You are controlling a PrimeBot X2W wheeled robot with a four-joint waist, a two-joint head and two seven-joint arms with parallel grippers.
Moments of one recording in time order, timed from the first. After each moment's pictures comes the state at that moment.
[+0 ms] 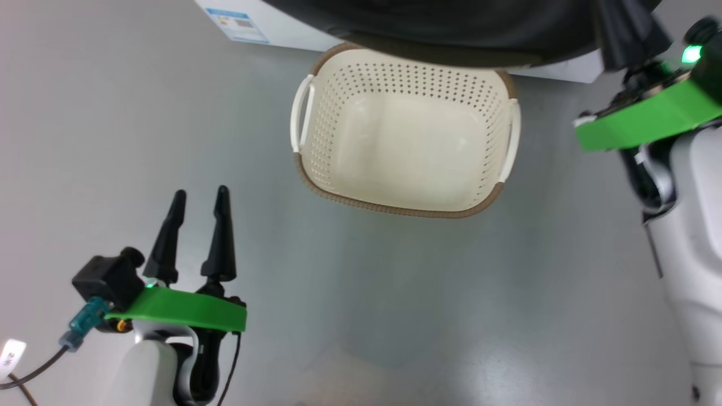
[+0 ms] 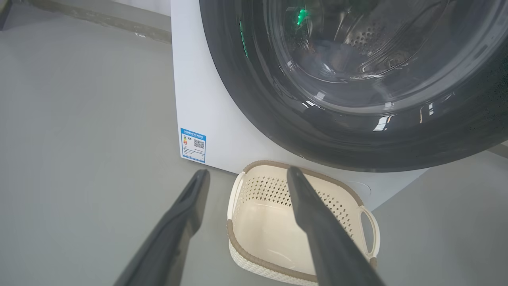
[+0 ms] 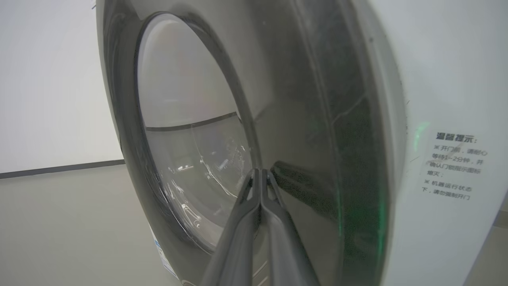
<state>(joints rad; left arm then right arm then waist) -0.31 0.02 -0.13 0.20 -0.47 -0.13 -0.26 -0.81 -0.27 0.17 0.25 0.24 0.13 -0.26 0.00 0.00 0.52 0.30</state>
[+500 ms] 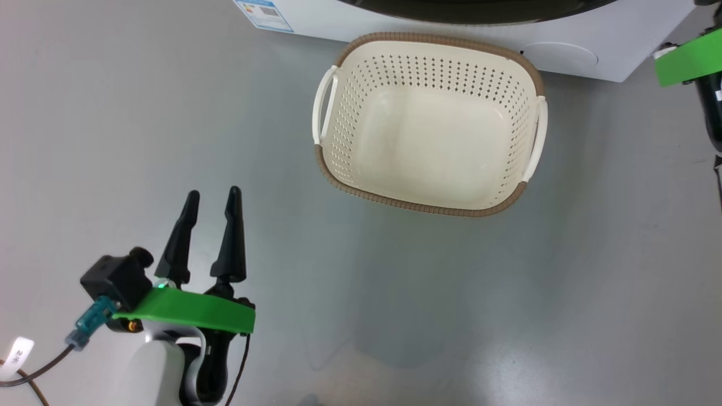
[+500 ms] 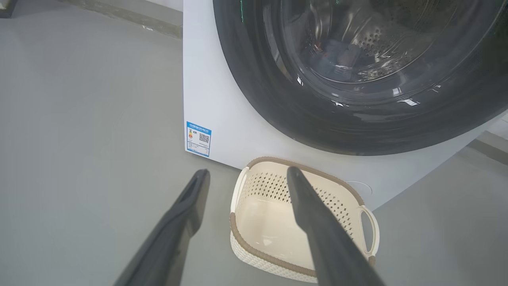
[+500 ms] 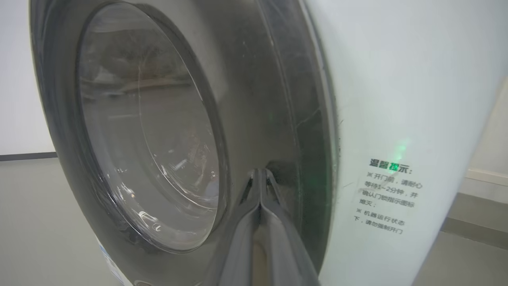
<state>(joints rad) -0.32 0.02 -0.17 0.19 -0.52 -0.13 -0.26 -0.97 -0.37 0.09 0.40 0.18 0.13 -0.26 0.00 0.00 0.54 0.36</state>
